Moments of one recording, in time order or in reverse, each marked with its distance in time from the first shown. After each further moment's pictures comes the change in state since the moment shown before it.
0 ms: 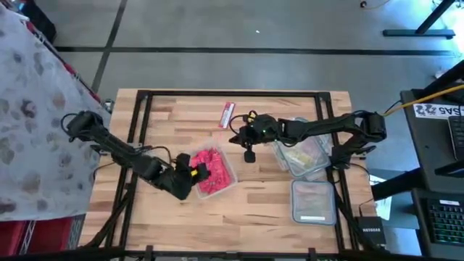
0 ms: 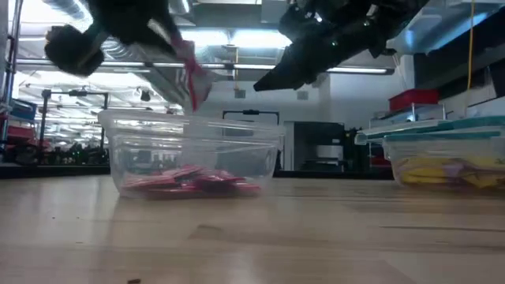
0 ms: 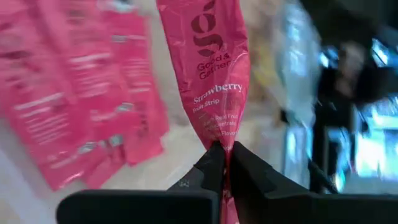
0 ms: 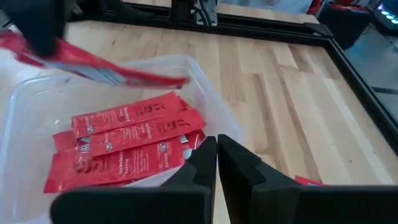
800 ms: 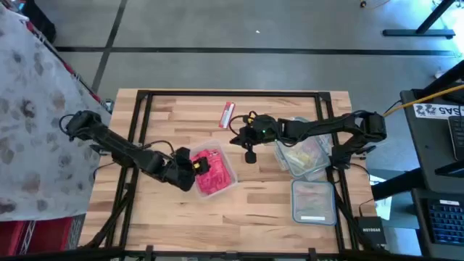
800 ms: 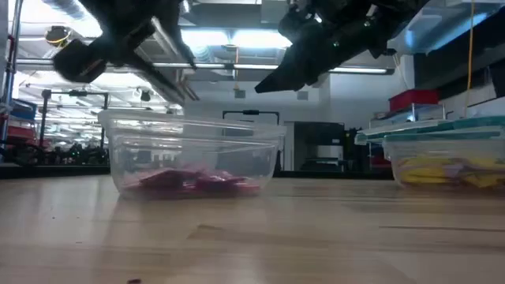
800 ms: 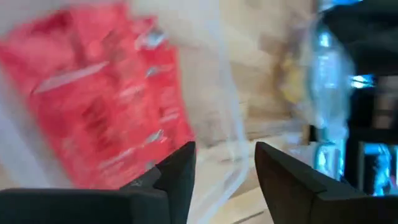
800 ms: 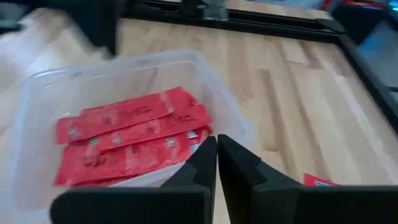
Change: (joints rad) left arm 0.084 -0.064 0.000 -0.093 0.044 0.149; right arm -0.001 0.000 0.000 -0.026 -0.060 -0.027
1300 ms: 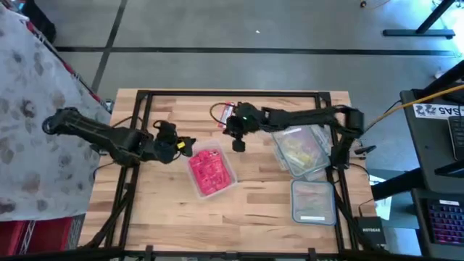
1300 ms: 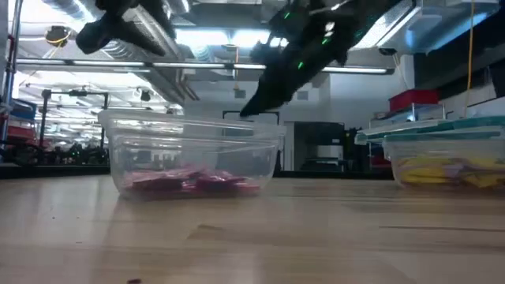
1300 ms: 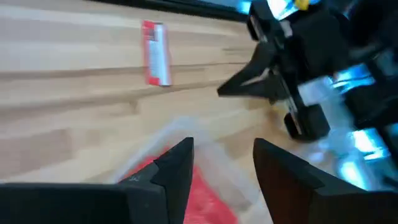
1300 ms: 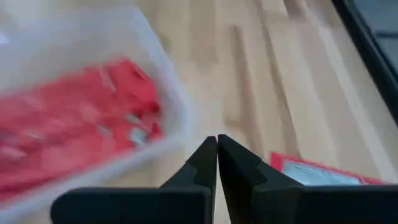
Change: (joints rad) left arm 0.128 -0.300 0.001 -0.250 -0.100 0.578; right arm -0.128 0.262 0.302 -0.255 0.031 -0.032
